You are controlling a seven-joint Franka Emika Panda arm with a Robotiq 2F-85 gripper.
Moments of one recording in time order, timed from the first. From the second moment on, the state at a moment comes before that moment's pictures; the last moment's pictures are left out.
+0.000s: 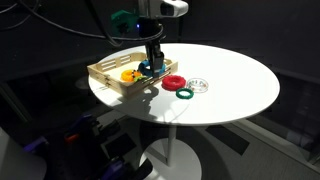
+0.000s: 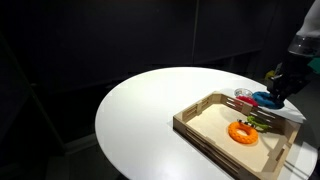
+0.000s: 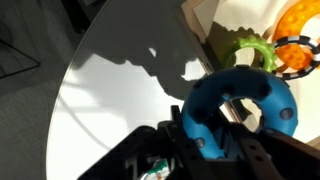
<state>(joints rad) -0.04 -0.22 0.00 -2.68 0.09 2.51 0.34</state>
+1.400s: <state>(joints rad) 0.04 -0.17 0.12 -2.66 0.11 2.46 0.43</state>
